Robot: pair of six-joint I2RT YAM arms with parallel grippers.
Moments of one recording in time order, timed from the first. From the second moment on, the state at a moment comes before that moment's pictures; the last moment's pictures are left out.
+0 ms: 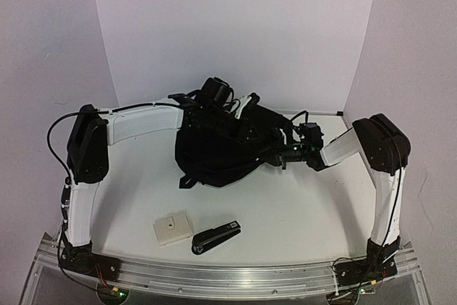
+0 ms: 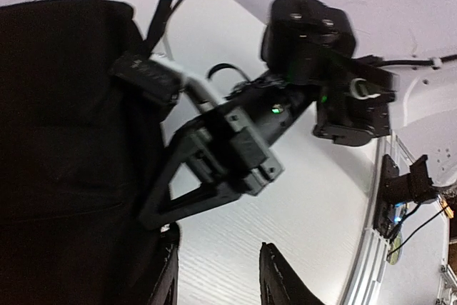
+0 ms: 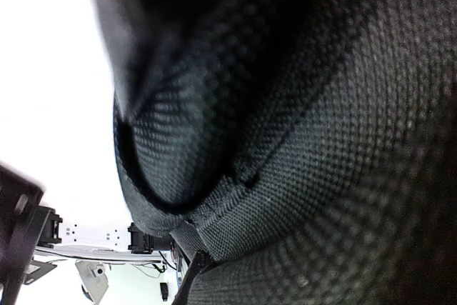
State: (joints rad) left arm -0.83 2.12 1.87 -0.38 0.47 -0.22; right arm 0.38 2.13 1.08 0.61 -0.96 0.96
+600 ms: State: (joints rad) left arm -0.83 2.23 1.85 -0.42 0.45 -0.22; right arm 0.38 2.13 1.08 0.62 -0.96 0.98
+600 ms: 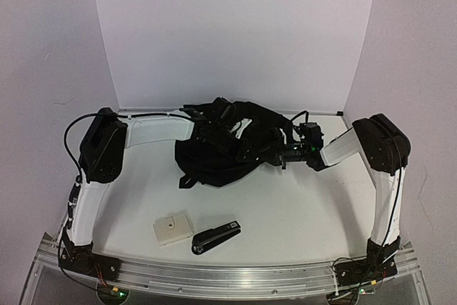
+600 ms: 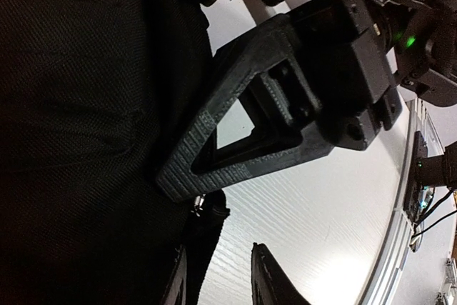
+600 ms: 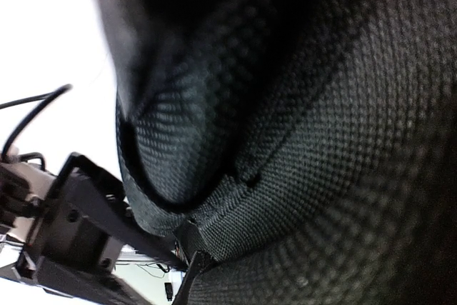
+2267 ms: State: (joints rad) left arm -0.82 2.13 1.66 -0.37 0.34 -0.27; right arm 0.36 2.14 1.08 0.65 -0.98 1.01
